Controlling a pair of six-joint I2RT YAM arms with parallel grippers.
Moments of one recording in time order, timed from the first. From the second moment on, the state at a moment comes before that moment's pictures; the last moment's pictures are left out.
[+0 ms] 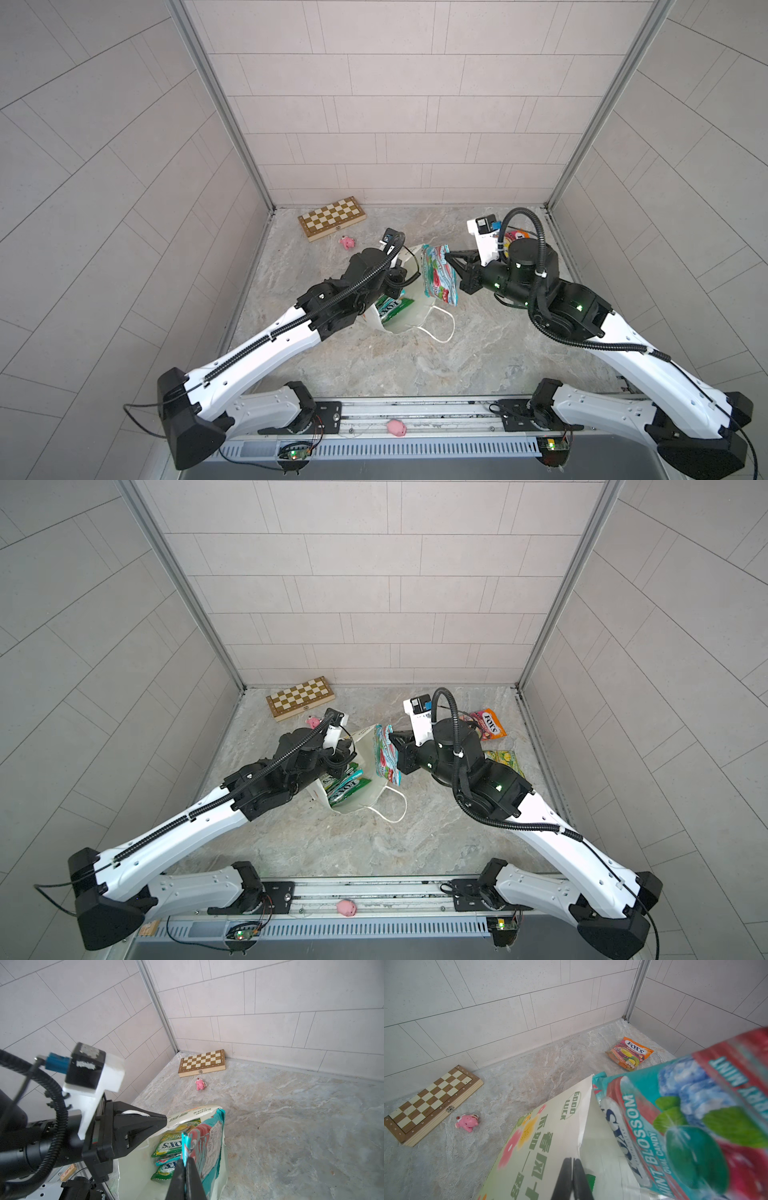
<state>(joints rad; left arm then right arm) -0.85 1.15 1.11 -0.45 -0.29 -0.17 0.74 1.01 1.25 -0.51 0.04 0.36</state>
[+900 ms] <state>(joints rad) -0.85 1.15 1.11 -0.45 -0.29 -0.16 0.16 1.41 1.35 -0.49 -0.19 0.39</state>
